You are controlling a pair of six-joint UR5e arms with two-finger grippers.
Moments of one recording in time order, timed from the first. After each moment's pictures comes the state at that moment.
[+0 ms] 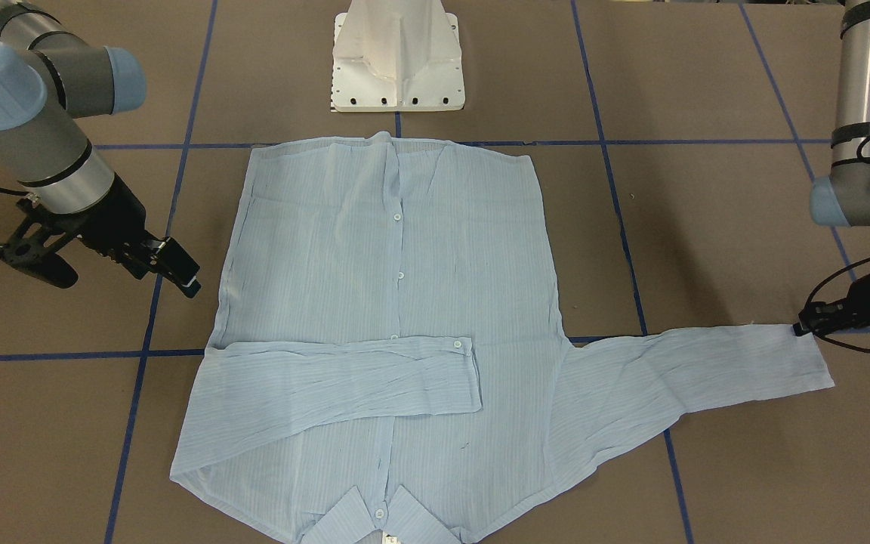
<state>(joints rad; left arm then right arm) -1.18 -1.89 -1.06 -2.20 -2.35 -0.55 0.89 -1.23 1.79 -1.29 2.07 1.46</state>
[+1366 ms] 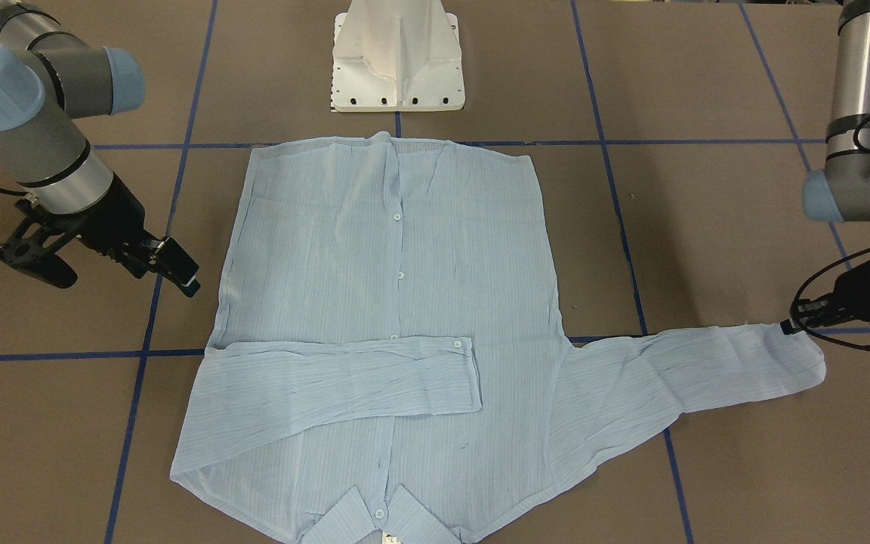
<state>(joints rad) -1.18 -1.89 -1.19 -2.21 -2.44 -0.75 0.89 -1.23 1.79 -1.29 2.08 1.46</state>
